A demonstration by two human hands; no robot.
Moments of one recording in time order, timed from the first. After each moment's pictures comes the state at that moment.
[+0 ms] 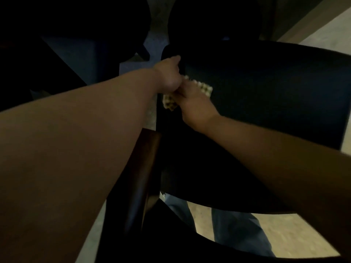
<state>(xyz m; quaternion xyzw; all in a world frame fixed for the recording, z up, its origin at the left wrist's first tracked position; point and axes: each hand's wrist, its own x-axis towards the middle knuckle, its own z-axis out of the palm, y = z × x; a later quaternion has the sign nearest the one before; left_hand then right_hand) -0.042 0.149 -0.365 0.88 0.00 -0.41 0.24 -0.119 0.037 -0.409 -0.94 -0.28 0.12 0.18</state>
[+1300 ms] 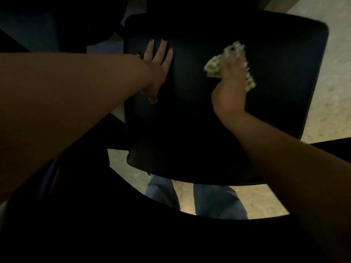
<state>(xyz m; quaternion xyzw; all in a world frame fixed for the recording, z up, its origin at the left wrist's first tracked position) -0.094 0.084 -0.350 0.84 -0.23 -0.43 -0.22 -0.181 -0.101 -0.414 -0.97 0.10 0.06 0.21</state>
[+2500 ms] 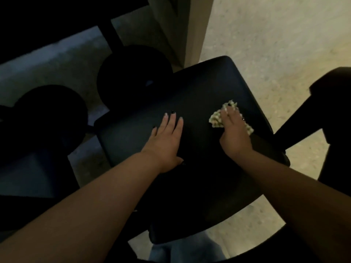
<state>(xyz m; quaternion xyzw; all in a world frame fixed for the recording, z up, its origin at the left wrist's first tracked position) -0.124 0.034 -0.334 0.81 -0.44 -0.38 -0.03 -0.252 -0.149 -0.401 -0.92 0.31 0.05 0.23</state>
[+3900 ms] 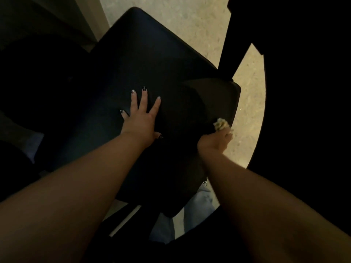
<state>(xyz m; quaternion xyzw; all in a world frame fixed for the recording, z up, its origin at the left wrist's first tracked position) -0.121 -0.005 -0.385 0.70 -0.60 -0.36 -0.14 -0.318 -0.025 -0.402 -0.36 0.88 -0.03 0.30</state>
